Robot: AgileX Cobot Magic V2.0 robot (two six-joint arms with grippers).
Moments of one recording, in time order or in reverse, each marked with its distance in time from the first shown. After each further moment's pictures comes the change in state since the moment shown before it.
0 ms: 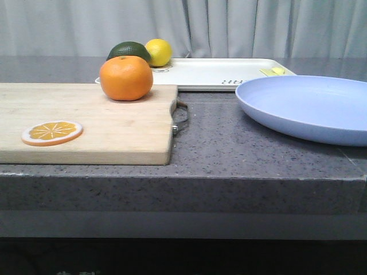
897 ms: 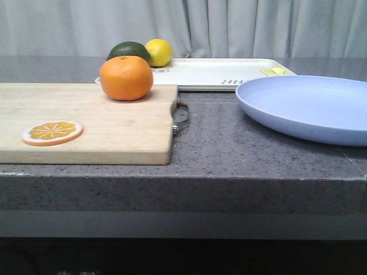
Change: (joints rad) left arm 0.000 0.086 -0.547 -0.002 0.306 0.000; right arm 0.000 0.144 -0.508 0.054 0.233 0.000
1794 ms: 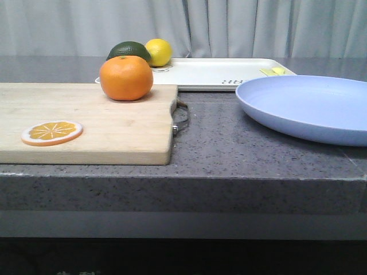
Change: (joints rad) left arm 0.000 0.414 -0.207 0.000 0.276 0.000; right arm 0.000 0.470 -0.207 -0.008 0.380 0.000
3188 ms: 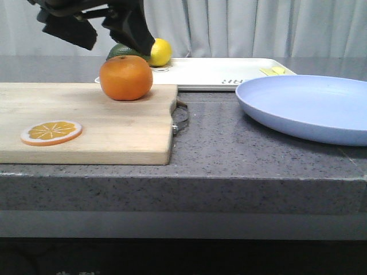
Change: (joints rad) left arm -0.485 1.095 -0.520 0.011 -0.125 0.054; right arm 0.030 0.002 0.000 0.000 0.041 0.000
